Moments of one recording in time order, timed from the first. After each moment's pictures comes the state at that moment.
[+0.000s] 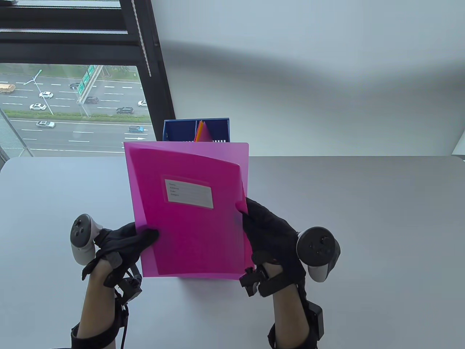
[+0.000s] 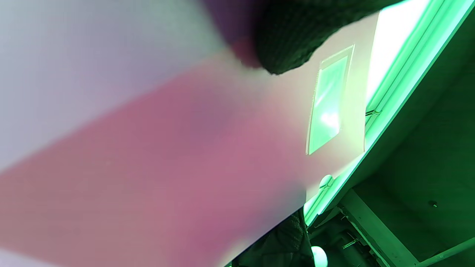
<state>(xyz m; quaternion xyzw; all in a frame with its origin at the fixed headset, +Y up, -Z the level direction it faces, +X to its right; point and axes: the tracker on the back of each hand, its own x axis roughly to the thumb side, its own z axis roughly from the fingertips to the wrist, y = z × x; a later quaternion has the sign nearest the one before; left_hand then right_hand) -0.296 -0.647 -0.363 -0.03 -0.34 0.65 0.68 0.083 -0.575 -0.312 0.17 -0.23 0.79 0.54</state>
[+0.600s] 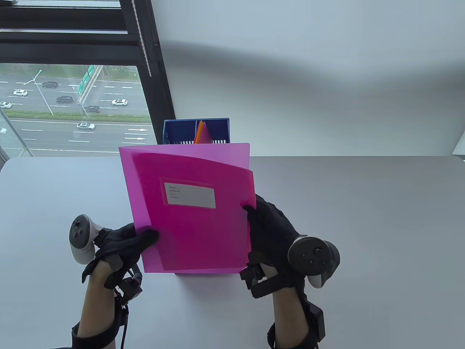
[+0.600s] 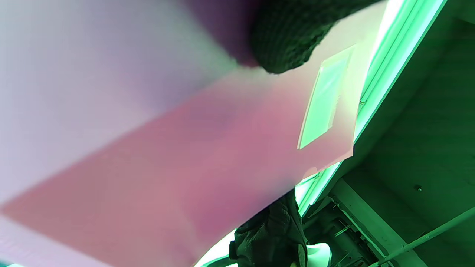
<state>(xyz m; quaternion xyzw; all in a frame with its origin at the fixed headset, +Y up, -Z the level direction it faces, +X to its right) -0.297 -0.643 -0.362 -0.01 -0.36 0.63 0.69 0.088 -0.571 -0.304 0.15 -0.30 0.81 0.49</state>
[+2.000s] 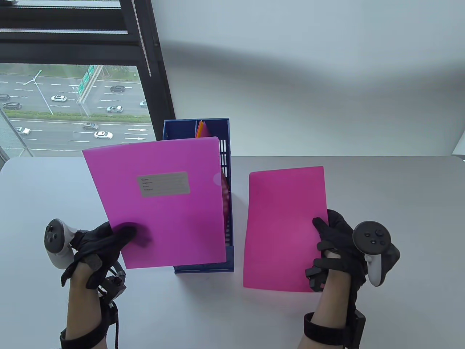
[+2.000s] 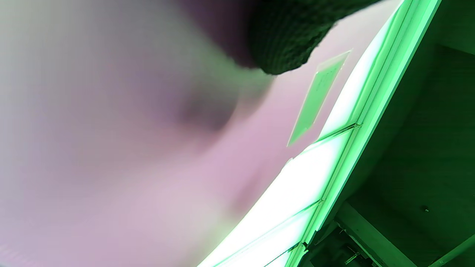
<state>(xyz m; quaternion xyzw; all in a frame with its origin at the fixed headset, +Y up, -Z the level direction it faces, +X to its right) -0.340 -0.643 -0.358 0.03 -0.33 0.64 0.69 0.234 -0.675 -0.355 -0.15 -0.08 0.87 0.46</state>
